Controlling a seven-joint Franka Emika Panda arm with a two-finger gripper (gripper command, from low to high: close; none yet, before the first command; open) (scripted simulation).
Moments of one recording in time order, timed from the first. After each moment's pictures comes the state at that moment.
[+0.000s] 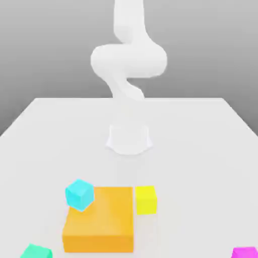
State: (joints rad) arm -0.02 -0.71 0.04 -2.29 -0.02 2.31 0.84
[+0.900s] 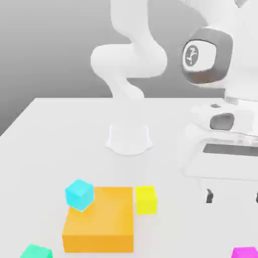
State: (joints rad) arm 0.04 0.26 0.31 -2.13 -0.33 2.48 1.32
